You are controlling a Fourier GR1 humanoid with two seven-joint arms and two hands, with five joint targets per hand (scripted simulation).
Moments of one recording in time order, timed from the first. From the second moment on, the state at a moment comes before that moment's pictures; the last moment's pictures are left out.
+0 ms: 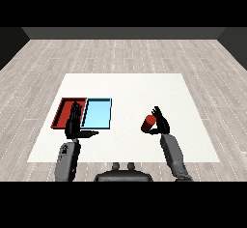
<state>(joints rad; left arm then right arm) -0.04 0.04 0.06 -1.59 0.09 -0.05 -0.41 -0.28 -0.07 -0.13 -0.93 -0.17 0.30 -0.46</state>
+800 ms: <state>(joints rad) -0.02 0.04 0.06 -1.63 0.09 -0.04 -0.40 -0.38 -0.03 -0.10 -0.83 -0.17 0.26 -0.45</state>
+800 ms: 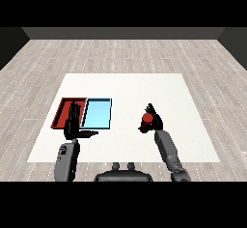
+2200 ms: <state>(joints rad) -0.01 0.04 0.04 -1.62 0.09 -0.06 -0.42 -0.42 -0.04 -0.03 -0.86 -0.06 -0.03 -0.43</state>
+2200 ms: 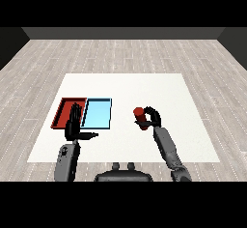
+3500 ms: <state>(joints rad) -0.08 0.00 -0.22 -1.60 0.05 0.08 -0.26 -0.35 0.00 0.33 -1.37 -0.11 -0.37 -0.25</state>
